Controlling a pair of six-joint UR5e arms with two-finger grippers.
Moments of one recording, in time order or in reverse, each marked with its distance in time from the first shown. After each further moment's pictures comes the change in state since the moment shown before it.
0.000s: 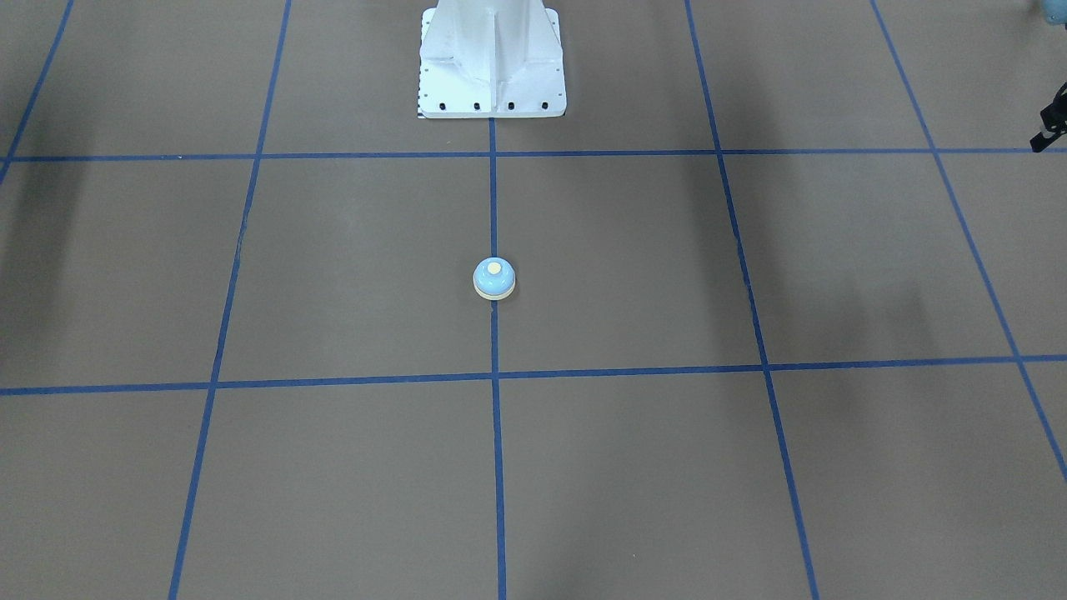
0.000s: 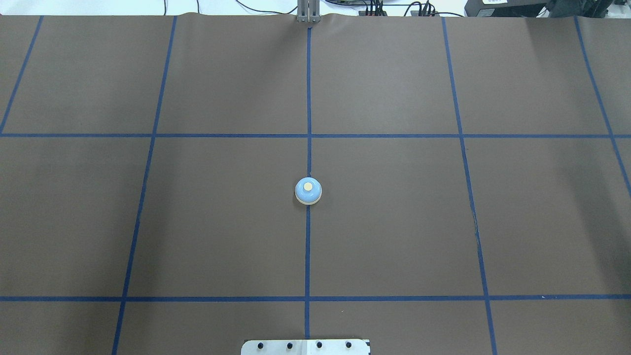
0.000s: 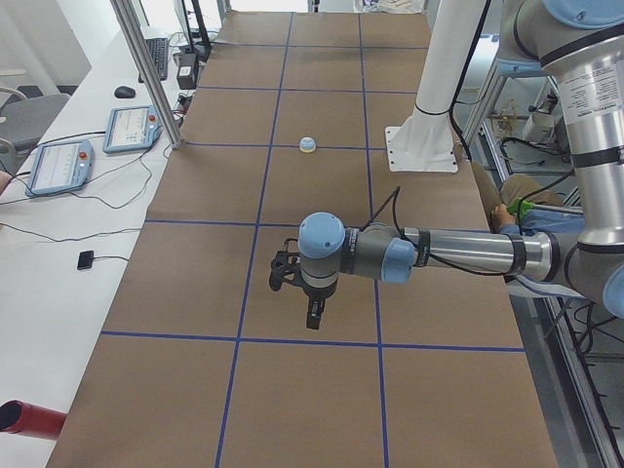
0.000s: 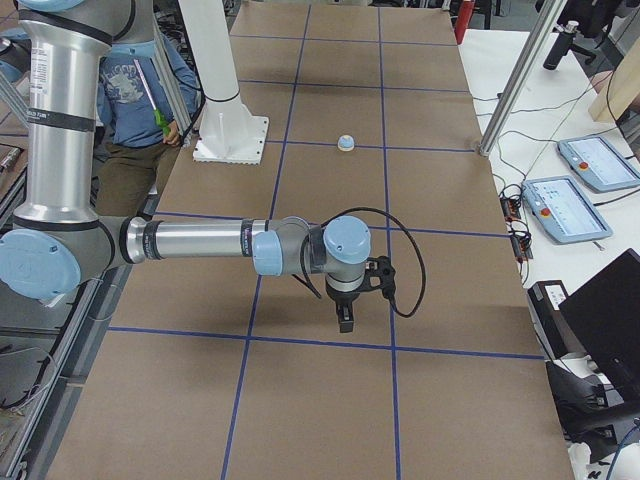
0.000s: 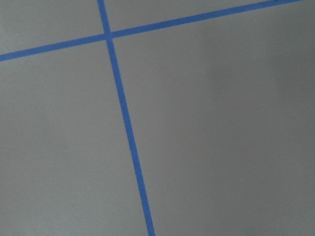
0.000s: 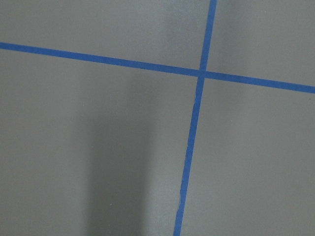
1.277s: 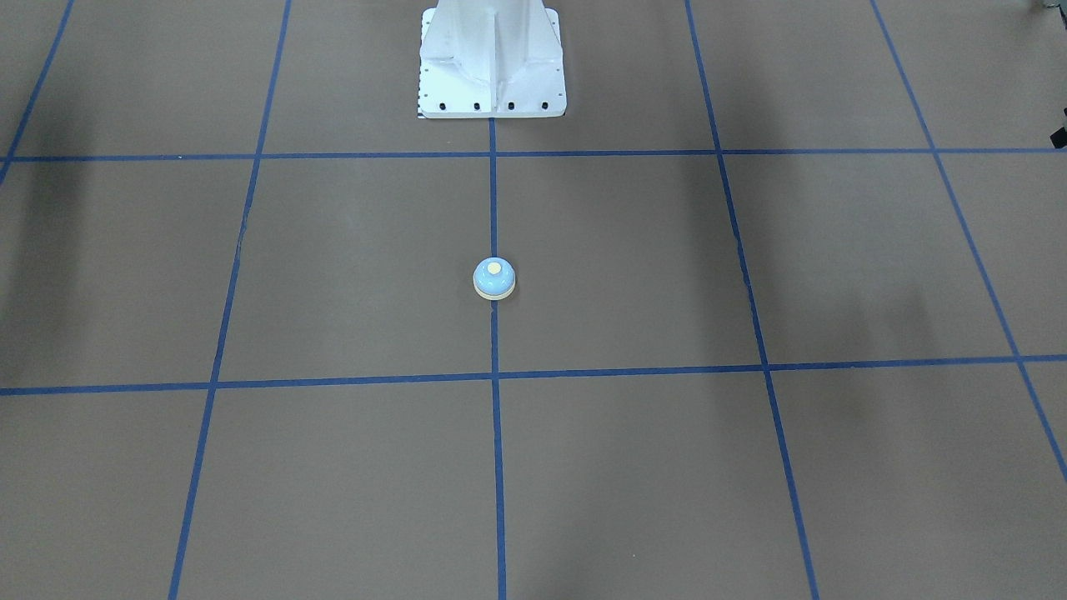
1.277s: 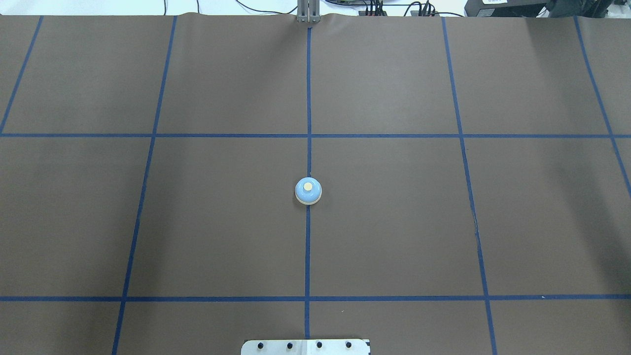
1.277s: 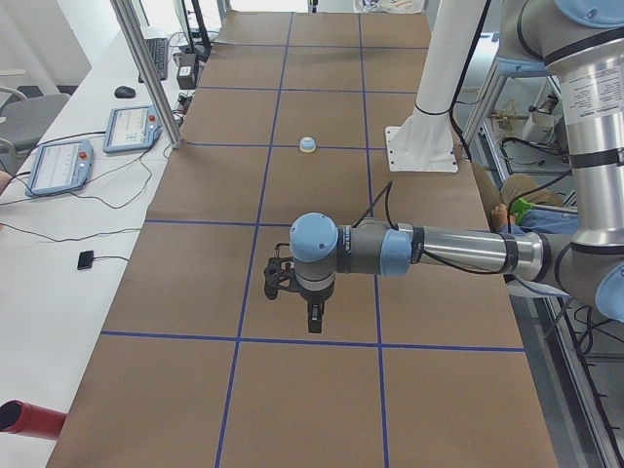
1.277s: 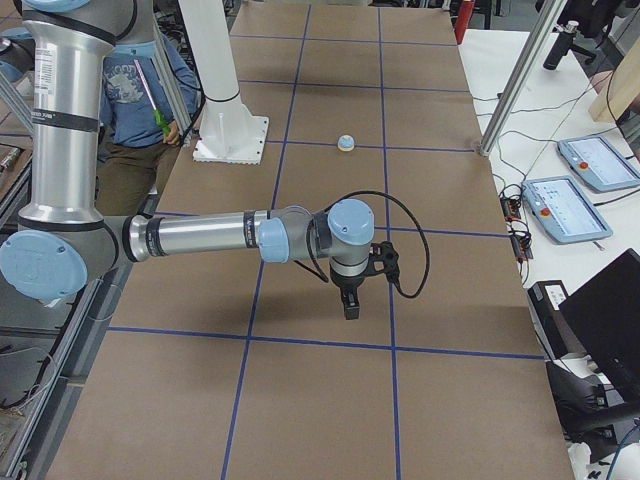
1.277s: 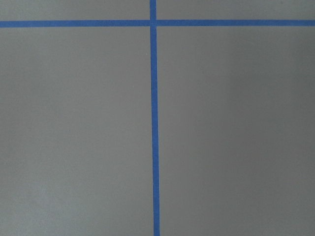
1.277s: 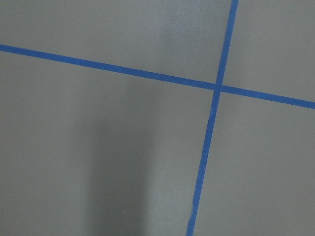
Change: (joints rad) left arm -0.038 -0.027 0.006 0.096 -0.013 0.006; right arm -0.033 0.008 0.042 -0.008 -0.028 0.019
